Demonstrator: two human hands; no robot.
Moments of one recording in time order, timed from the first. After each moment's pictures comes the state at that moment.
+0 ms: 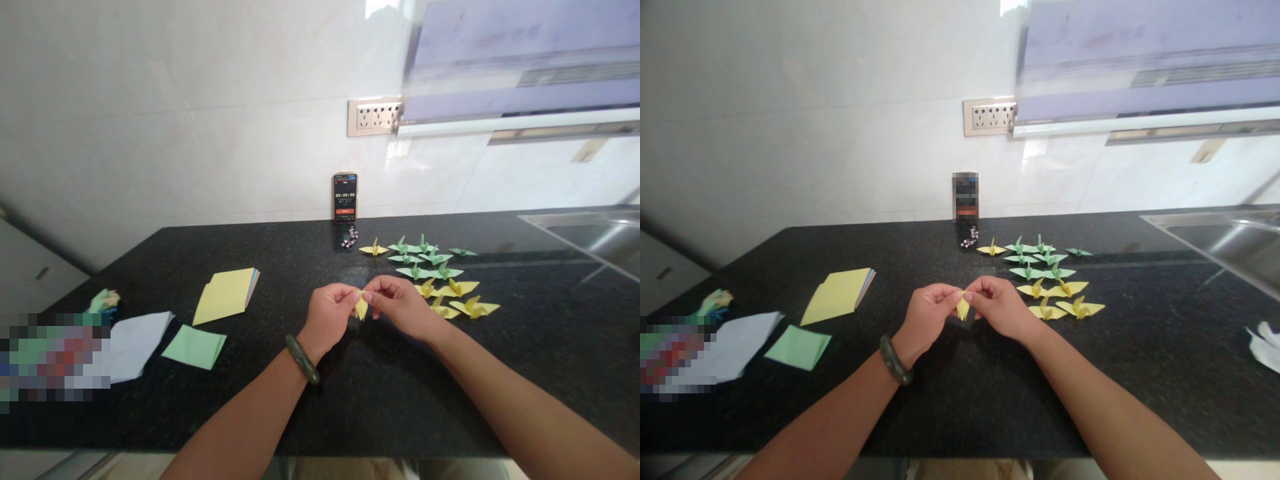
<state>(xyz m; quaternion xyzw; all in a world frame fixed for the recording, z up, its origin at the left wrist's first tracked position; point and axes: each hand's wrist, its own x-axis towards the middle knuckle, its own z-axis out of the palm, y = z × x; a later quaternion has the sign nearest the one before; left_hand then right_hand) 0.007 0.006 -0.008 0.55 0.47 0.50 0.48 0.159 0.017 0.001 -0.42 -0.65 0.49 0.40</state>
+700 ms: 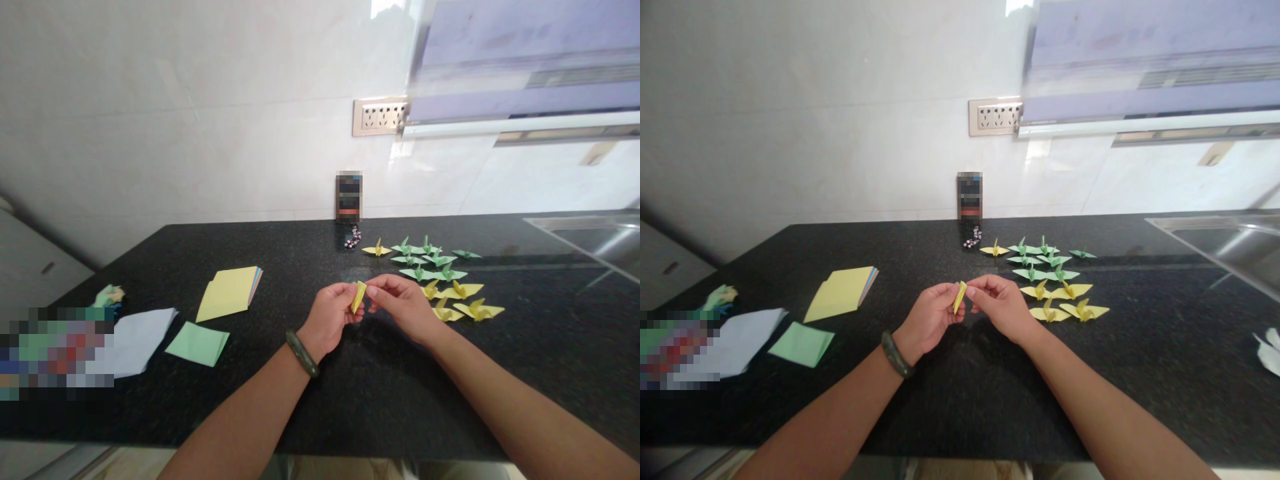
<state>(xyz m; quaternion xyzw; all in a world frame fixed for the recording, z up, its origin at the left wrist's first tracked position) 0.010 0.007 -0.006 0.37 0.40 0.49 0.68 0.152 0.015 -0.001 -0.39 -0.59 0.52 0.48</state>
